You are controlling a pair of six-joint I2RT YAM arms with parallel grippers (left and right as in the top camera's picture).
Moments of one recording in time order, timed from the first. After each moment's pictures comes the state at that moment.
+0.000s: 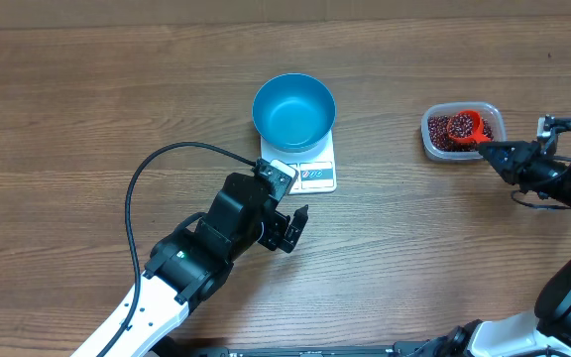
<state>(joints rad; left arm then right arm) -0.65 1.09 0.78 -0.41 -0.01 -0.10 -0.61 1.73 1.05 -0.54 -1.09 0.03</state>
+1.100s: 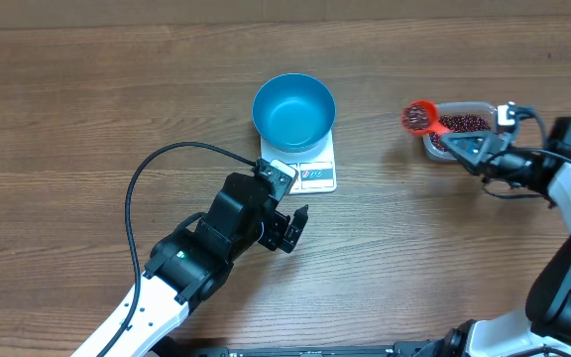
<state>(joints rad) -0.65 1.09 0.78 -0.41 -0.01 -0.10 -0.42 1.73 1.05 -0.56 -1.35 0.12</state>
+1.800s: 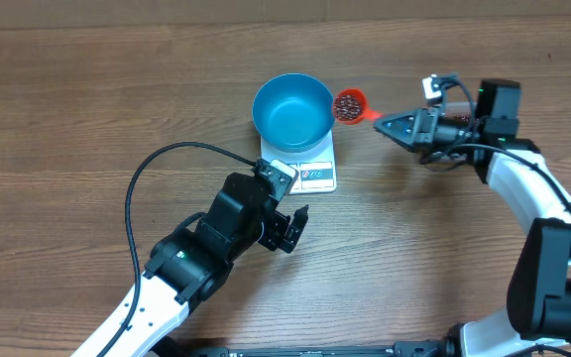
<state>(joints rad) -0.65 1.09 0.78 -0.41 -0.01 -0.10 -0.09 1.73 1.04 -0.10 -1.26 0.51</state>
